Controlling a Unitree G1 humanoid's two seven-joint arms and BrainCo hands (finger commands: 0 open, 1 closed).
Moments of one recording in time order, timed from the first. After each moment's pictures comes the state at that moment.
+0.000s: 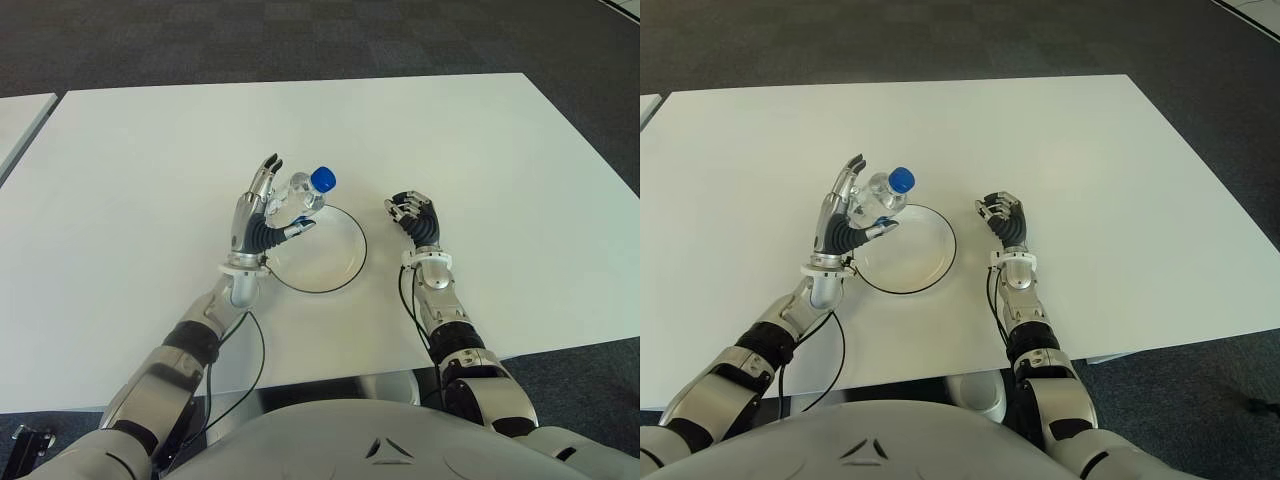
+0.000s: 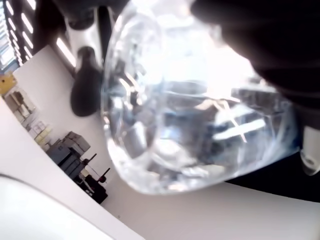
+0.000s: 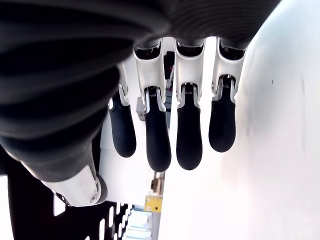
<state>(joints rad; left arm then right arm) -0.23 0.27 -0.33 0.69 0.58 -0.71 0.82 -0.29 -0.06 -0.04 0.73 -0.09 -0.41 -0.17</state>
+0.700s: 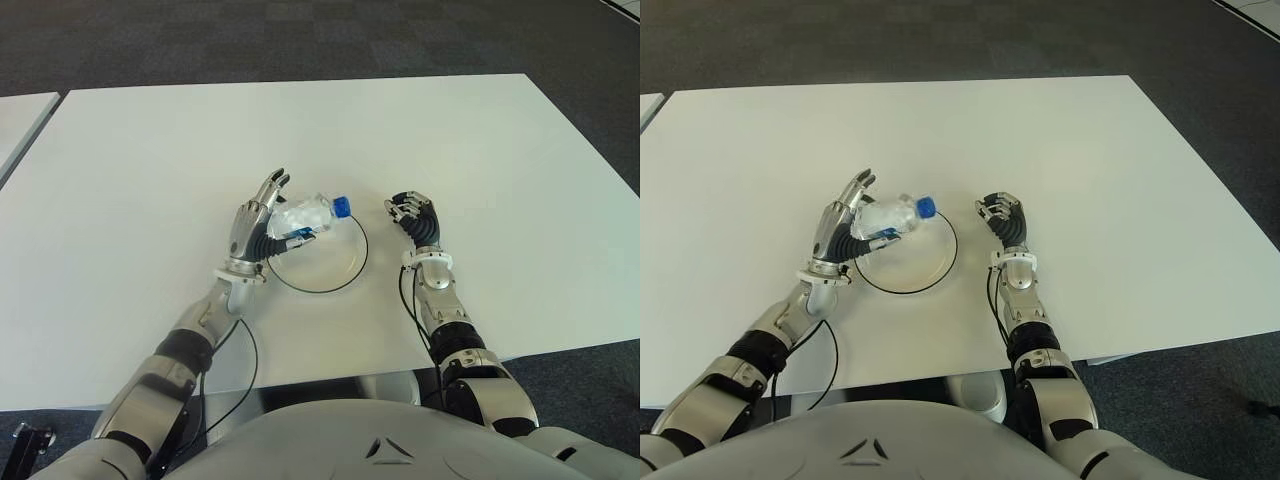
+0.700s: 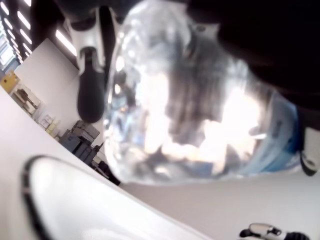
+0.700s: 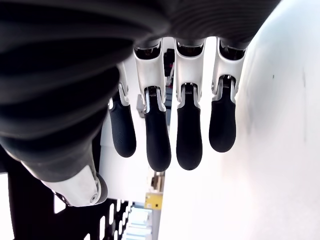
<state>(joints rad) -0.18 0.31 -0.34 0.62 0.74 -0.57 0.78 -0.29 -0.06 -0.05 0.73 -0.09 -0.41 -0.16</state>
